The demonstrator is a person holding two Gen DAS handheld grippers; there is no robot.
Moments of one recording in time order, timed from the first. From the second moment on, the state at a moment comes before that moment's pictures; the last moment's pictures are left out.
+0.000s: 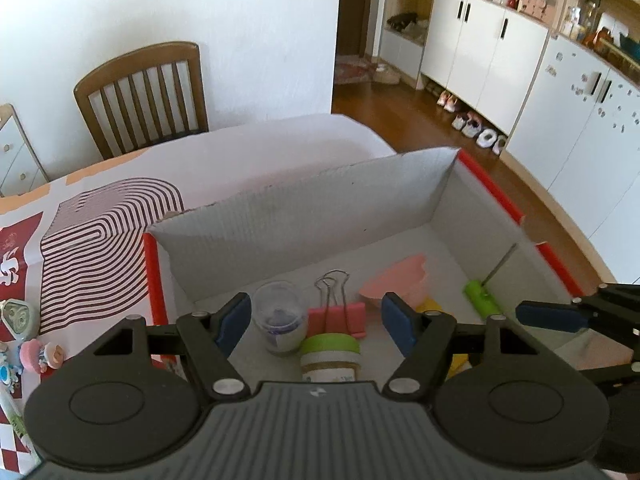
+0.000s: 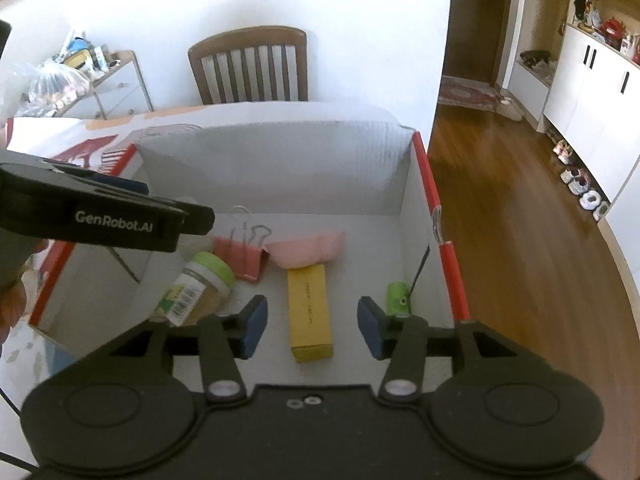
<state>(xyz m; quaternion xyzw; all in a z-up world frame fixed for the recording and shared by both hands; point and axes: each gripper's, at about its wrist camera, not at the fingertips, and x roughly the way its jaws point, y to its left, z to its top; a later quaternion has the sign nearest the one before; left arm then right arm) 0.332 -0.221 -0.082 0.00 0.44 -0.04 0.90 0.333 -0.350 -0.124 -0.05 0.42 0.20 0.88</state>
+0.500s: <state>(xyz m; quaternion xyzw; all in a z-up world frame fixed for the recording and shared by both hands) 0.275 -0.216 -0.044 -0.02 0.39 -0.04 0.92 0.305 -0.350 -0.092 -0.04 0.38 0.22 0.89</state>
